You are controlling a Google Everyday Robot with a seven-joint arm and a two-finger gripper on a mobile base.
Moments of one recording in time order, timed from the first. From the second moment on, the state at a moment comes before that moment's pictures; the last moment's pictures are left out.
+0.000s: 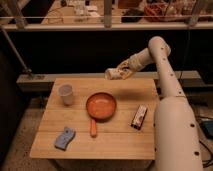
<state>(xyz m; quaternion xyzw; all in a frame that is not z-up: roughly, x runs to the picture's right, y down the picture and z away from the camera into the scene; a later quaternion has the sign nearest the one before) 0.122 -0.099 0.851 -0.16 -0.40 -0.08 0.90</state>
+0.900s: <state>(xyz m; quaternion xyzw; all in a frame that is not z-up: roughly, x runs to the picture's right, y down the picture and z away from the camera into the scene) 0.124 -0.065 0.846 -0.13 -0.32 -0.20 0.92</state>
